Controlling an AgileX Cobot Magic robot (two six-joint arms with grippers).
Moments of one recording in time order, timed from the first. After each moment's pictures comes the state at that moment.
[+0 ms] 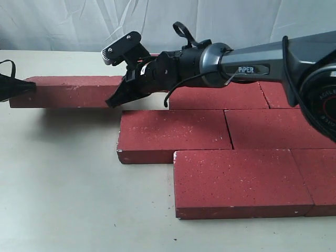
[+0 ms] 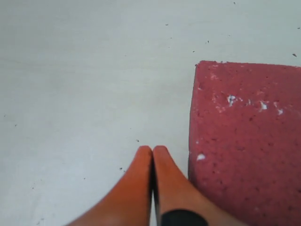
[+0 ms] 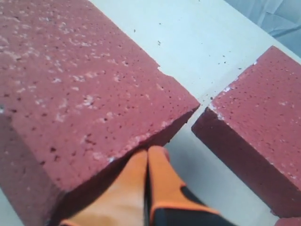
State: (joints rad) left arm 0.08 1.80 -0.88 -0.79 -0.09 0.74; right arm 0.69 2.23 -1.58 0.27 0.14 -0.45
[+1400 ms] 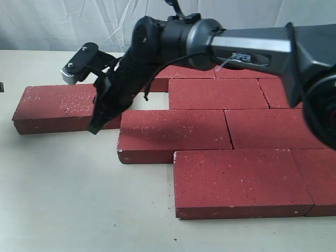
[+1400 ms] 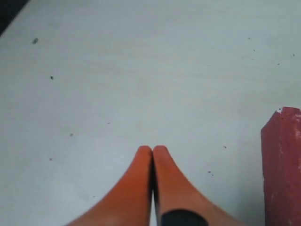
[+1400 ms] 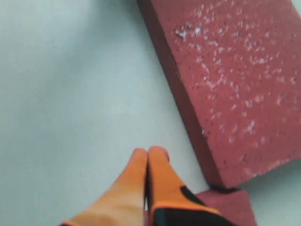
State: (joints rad) left arm 0.22 1.76 -0.83 -0.68 -0.15 0.71; right arm 0.76 2.21 -1.77 0.47 0.73 -0.82
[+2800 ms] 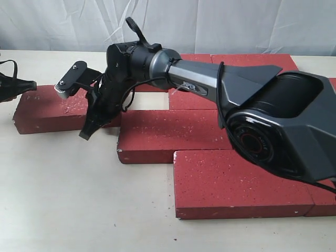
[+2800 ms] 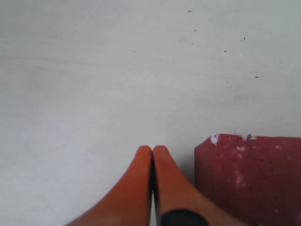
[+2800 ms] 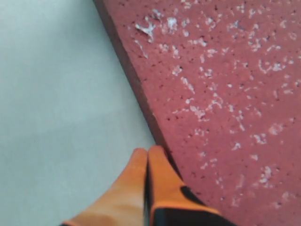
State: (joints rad) left arm 0.16 2.02 -1.09 -0.74 0.03 0.69; right arm 0.78 2.50 -2.12 0.29 0.81 -0.65
